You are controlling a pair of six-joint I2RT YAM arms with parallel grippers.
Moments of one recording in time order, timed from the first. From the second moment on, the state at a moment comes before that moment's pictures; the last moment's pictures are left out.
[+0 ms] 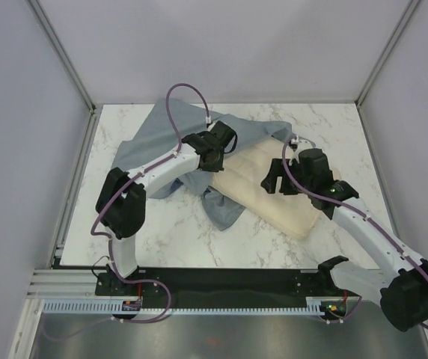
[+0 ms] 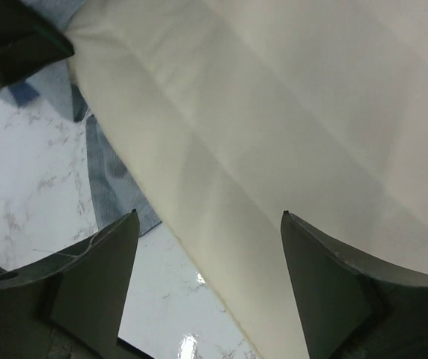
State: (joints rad) left arm -0.72 1.91 1.58 -0.73 -0.33 -0.48; right arm 0.36 1.07 0.81 -0.40 -0.13 0.42
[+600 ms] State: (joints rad) left arm -0.64 1.43 1.03 -0.57 -0.09 -0.51; right arm 0.85 1.39 0.93 -0.34 0.26 0.20
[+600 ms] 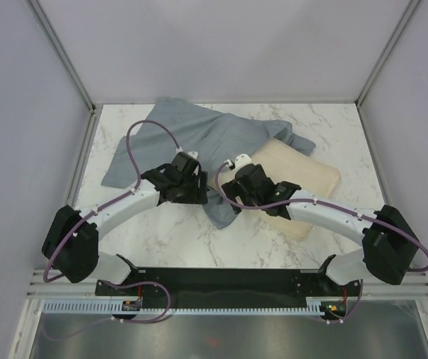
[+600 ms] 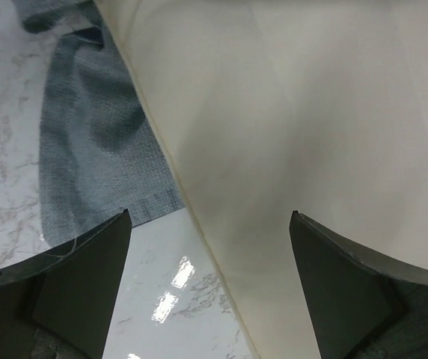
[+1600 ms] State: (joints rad) left arm -0.67 1.72 0.83 0.04 0.19 -0.78; right arm 0.87 1.59 1.06 -0.36 0.37 0.20
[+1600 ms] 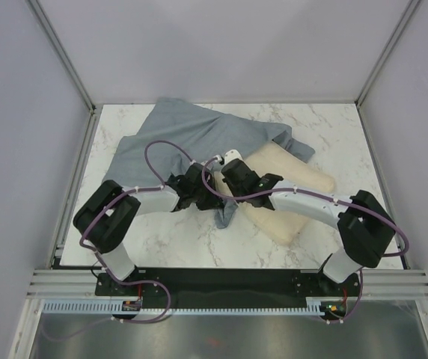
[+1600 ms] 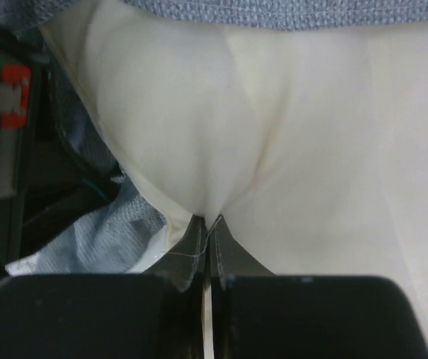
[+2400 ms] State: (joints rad) left arm -1.18 1.27 0.58 -0.02 -0.28 -0.84; right arm 0.75 1.85 1.43 -0.44 -0.09 0.32
